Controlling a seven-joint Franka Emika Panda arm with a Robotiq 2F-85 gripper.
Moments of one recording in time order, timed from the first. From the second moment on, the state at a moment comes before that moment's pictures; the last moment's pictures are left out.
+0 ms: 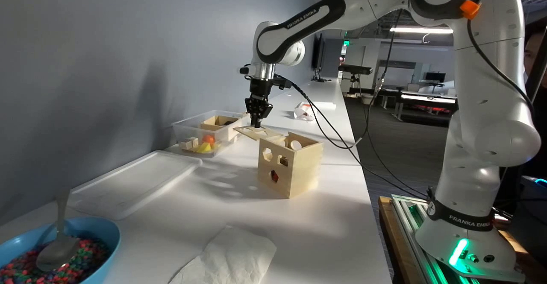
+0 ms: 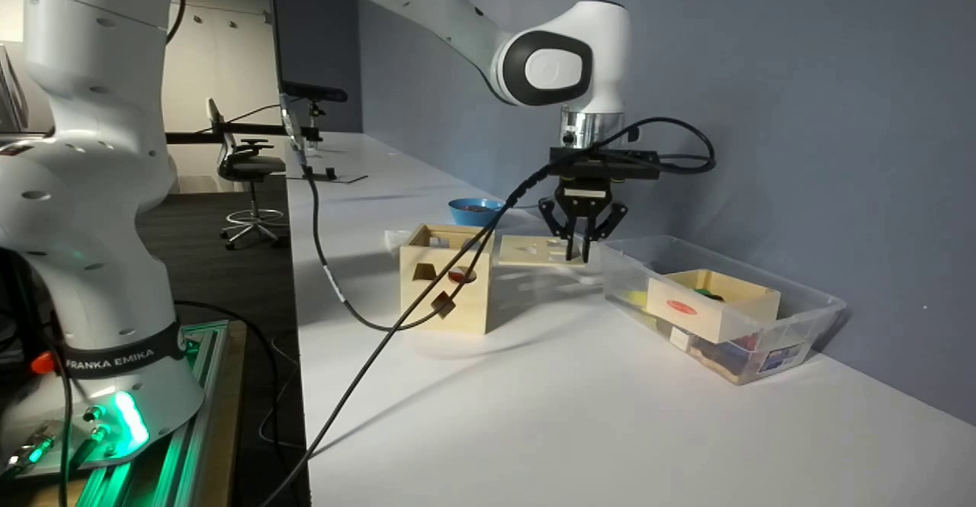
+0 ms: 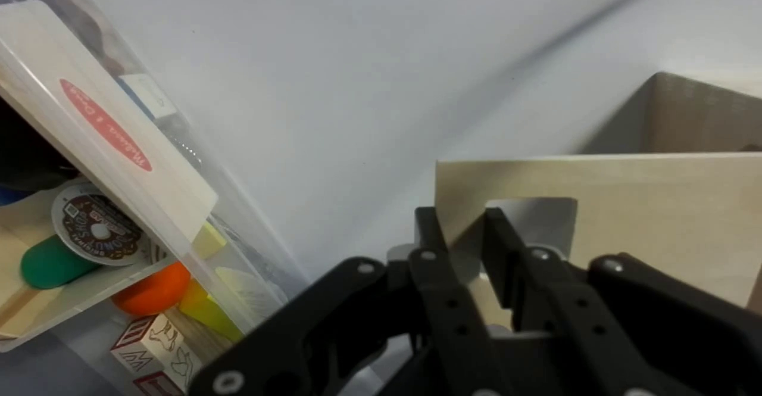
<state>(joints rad) -0.20 0.24 -0.08 -1.84 0.07 2.15 -1.32</state>
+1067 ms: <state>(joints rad) -0.20 0.21 -0.08 -1.86 0.07 2.12 -1.35</state>
